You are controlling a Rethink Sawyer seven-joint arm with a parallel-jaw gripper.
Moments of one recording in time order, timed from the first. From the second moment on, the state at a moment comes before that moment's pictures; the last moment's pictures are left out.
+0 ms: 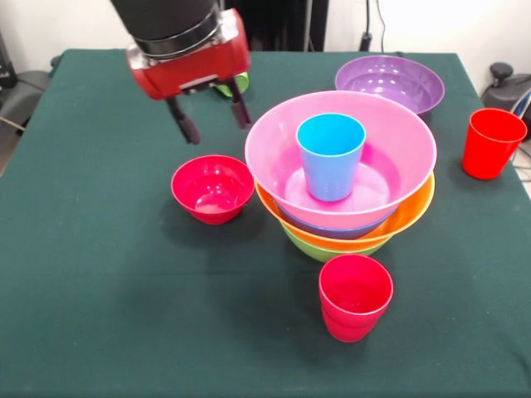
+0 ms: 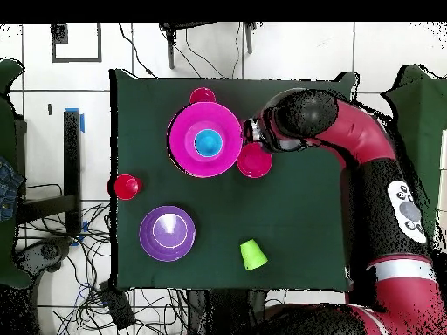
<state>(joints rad) -0.61 -0.53 0.38 1.29 -0.12 1.01 1.30</state>
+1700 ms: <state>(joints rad) -0.62 -0.32 0.33 1.13 -0.25 1.05 1.30</state>
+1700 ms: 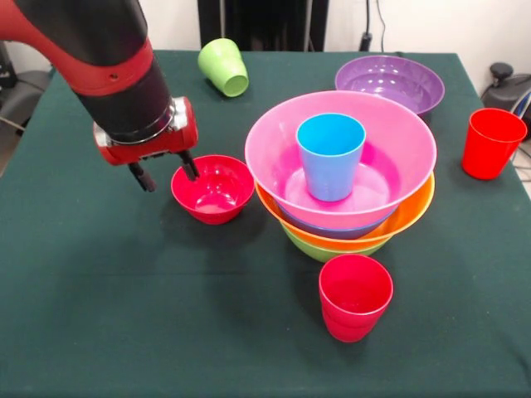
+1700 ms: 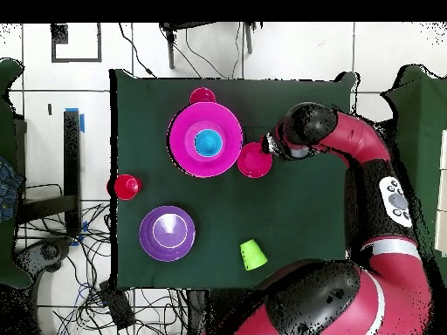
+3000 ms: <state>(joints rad) -0.62 -0.23 0.32 1.10 -0.28 0.97 1.30</state>
